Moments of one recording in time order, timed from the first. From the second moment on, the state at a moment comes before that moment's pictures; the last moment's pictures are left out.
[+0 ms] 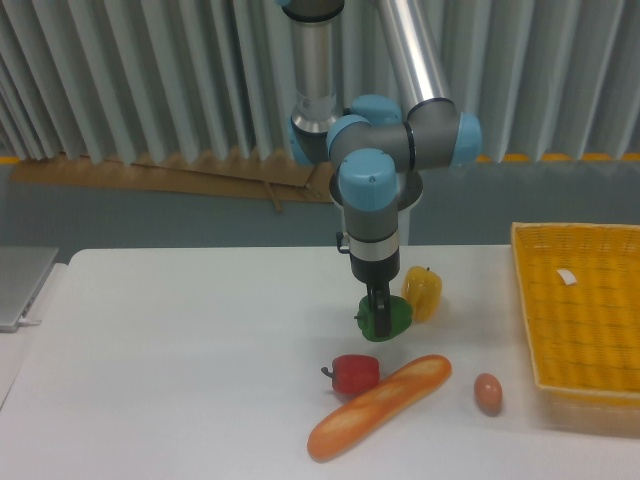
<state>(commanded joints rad) 2.34 -1.80 -1.73 -1.18 1.64 1.68</state>
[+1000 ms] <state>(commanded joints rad) 2.38 -1.84 -1.74 -1.13 1.64 1.72</state>
